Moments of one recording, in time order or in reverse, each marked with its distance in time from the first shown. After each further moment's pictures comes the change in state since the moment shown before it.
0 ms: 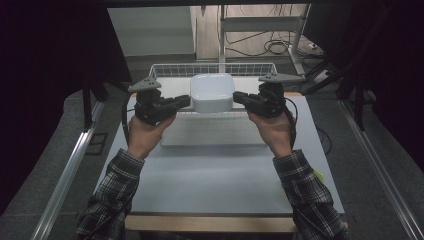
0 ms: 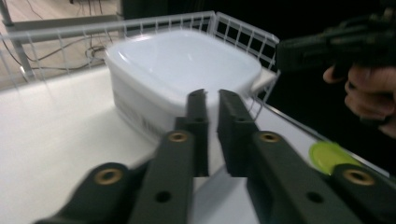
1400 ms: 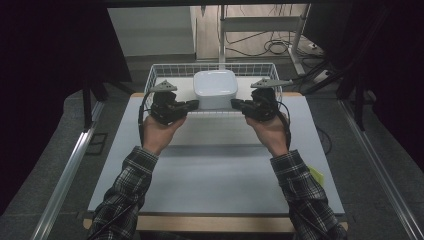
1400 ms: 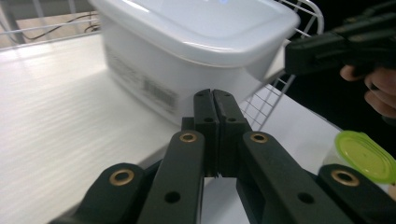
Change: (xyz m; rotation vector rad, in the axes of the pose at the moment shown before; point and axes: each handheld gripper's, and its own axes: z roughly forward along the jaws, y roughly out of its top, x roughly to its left) left arm 0.012 -0.008 0.045 0.055 0.010 -0.012; right arm -0.016 -0.018 0.028 0.073 -0.015 -0.030
